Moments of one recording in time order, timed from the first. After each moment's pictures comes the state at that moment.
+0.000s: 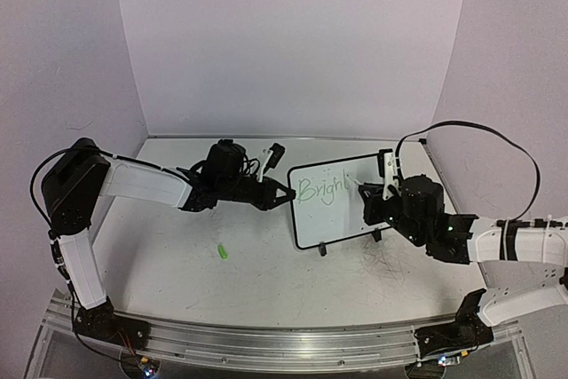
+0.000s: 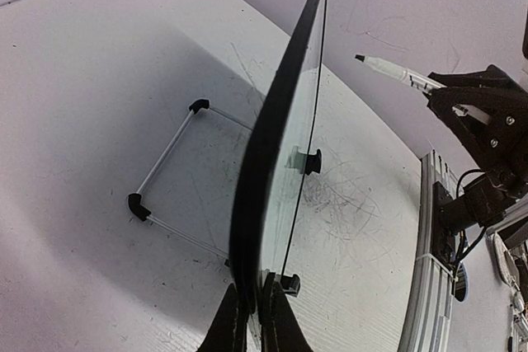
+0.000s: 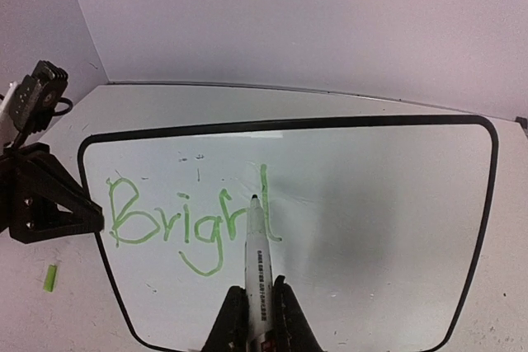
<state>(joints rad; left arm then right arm) -0.80 1.85 1.11 0.31 0.46 -0.33 0.84 1.17 0.56 0.29 0.41 0.26</state>
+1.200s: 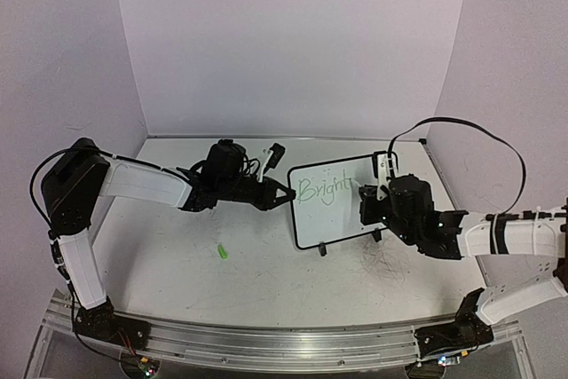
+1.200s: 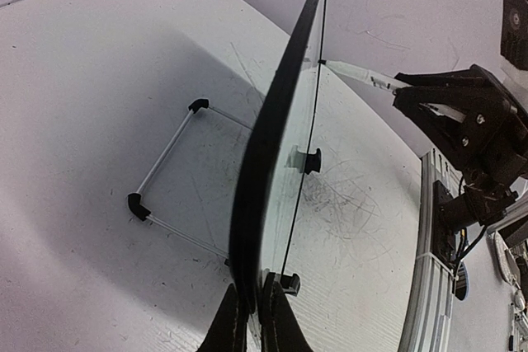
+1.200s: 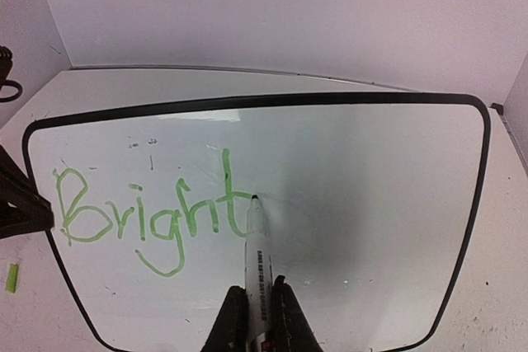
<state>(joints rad) -0.80 1.85 1.11 0.31 0.46 -0.33 0.84 1.24 0.60 0.26 0.50 0.26</state>
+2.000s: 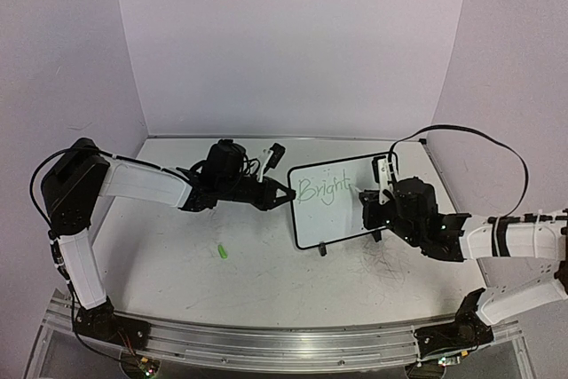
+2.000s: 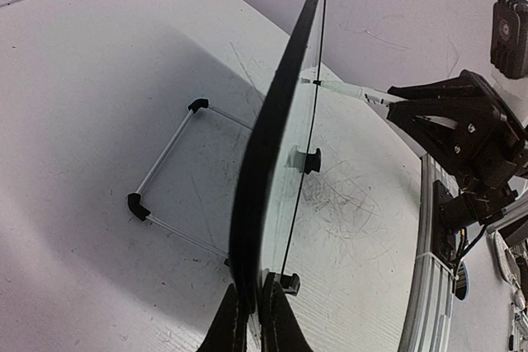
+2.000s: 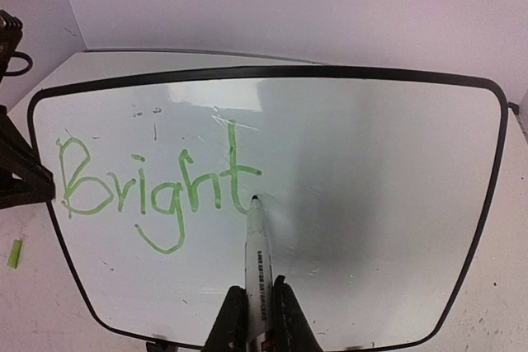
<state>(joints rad) -0.80 1.85 1.11 0.31 0.46 -0.33 0.80 1.23 0.56 0.27 0.41 0.23</state>
